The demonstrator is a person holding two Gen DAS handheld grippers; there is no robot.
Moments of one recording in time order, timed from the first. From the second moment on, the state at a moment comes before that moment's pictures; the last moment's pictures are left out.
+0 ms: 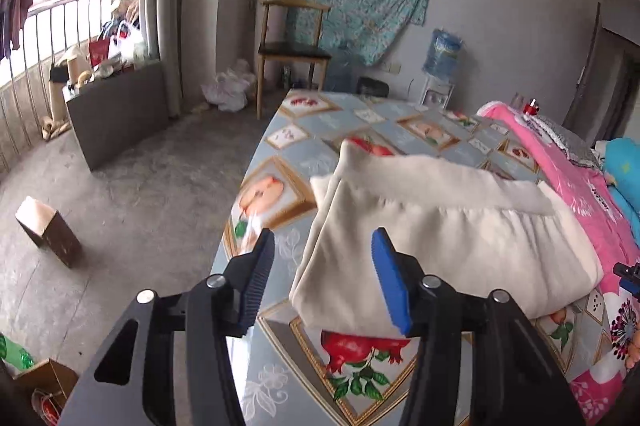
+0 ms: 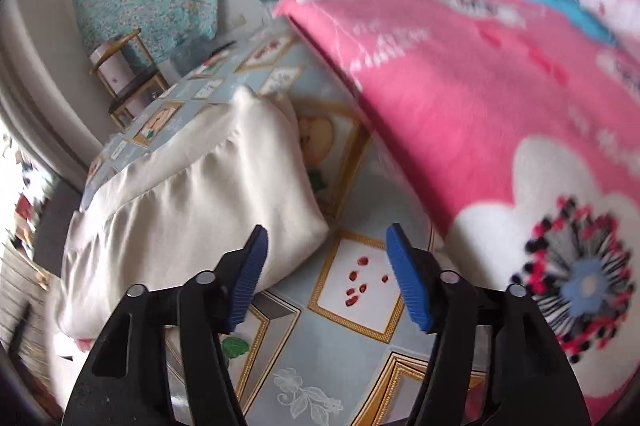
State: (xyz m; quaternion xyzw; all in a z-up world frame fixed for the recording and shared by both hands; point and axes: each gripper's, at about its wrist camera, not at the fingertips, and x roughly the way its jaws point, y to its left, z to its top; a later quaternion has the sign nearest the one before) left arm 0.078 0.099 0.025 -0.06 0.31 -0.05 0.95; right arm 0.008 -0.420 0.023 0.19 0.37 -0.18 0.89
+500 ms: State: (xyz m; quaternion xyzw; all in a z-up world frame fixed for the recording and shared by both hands) left arm 0.150 0.009 -0.046 0.01 0.43 -0.14 0.89; right arm 0.112 -0.311 -0.041 0.05 0.45 -0.08 0.89
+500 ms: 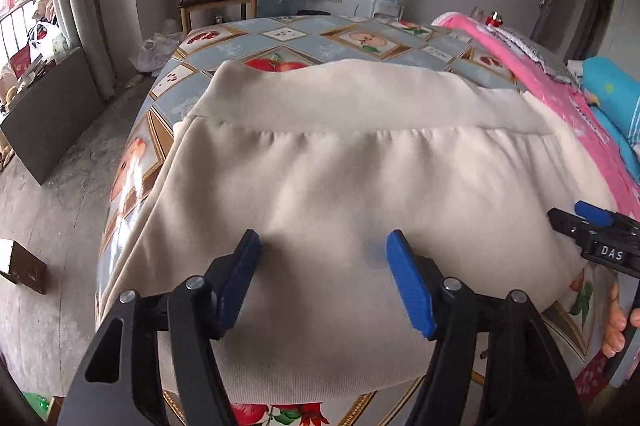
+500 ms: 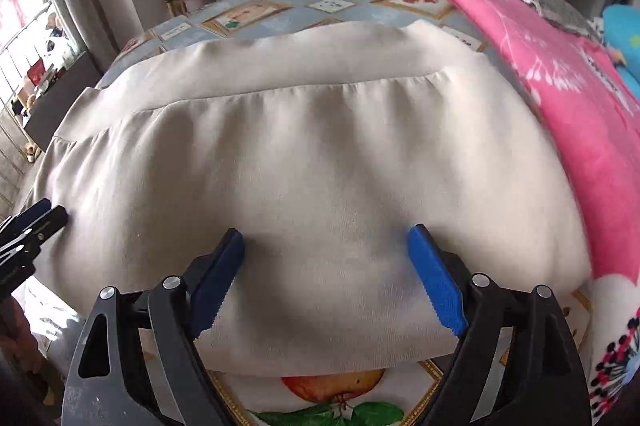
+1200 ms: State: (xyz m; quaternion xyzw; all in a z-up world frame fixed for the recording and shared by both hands) left arm 0.037 0.010 0.094 0.00 0.23 -0.20 0.95; right arm -0.016 -0.258 0.077 0.03 0.26 -0.11 0.96
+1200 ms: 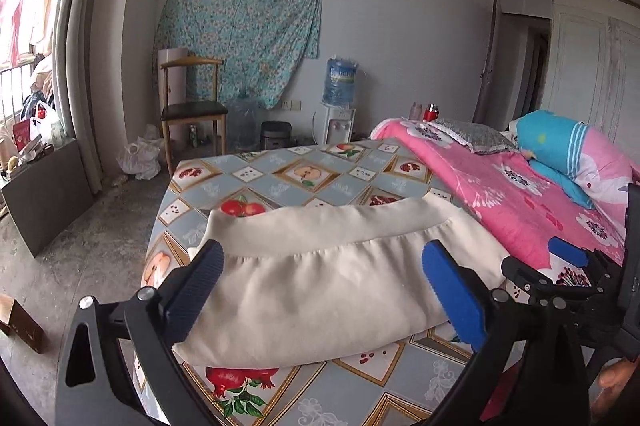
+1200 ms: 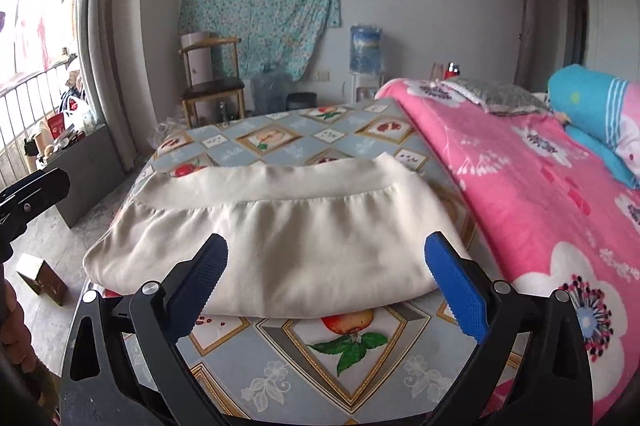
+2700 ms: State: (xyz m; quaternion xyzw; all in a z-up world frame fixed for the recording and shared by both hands) left arm 0.063 -0.037 0.007 0.04 0.47 -0.04 0.88; right arm 0.003 -0.276 0.020 0.07 0.43 -0.13 0.89
